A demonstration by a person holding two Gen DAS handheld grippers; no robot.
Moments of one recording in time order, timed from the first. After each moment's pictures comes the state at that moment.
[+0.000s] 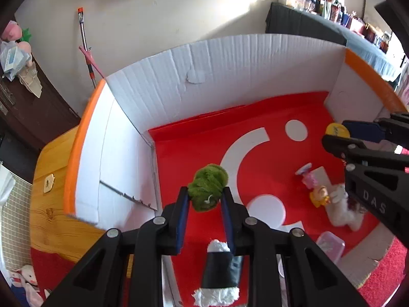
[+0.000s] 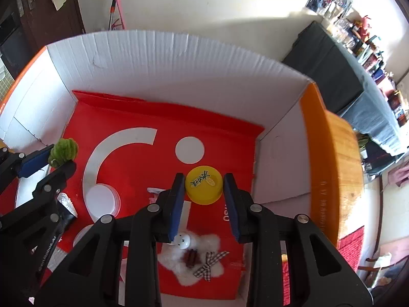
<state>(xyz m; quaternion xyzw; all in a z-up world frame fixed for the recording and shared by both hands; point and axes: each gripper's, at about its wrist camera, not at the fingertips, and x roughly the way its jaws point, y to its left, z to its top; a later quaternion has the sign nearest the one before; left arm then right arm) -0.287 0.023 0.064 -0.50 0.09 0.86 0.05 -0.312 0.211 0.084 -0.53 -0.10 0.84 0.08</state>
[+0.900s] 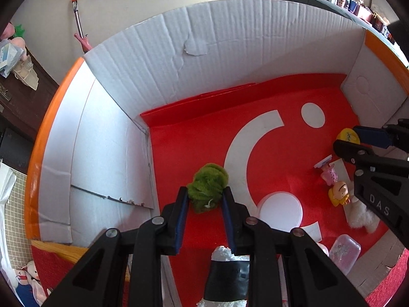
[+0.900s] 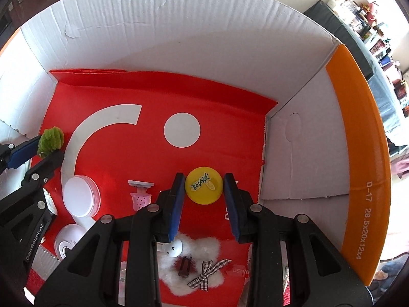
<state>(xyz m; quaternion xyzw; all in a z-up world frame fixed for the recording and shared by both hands) -0.282 0.028 0.055 -0.55 0.10 0.83 0.04 -0.316 0.235 0.061 -0.58 -0.09 0.80 0.09</state>
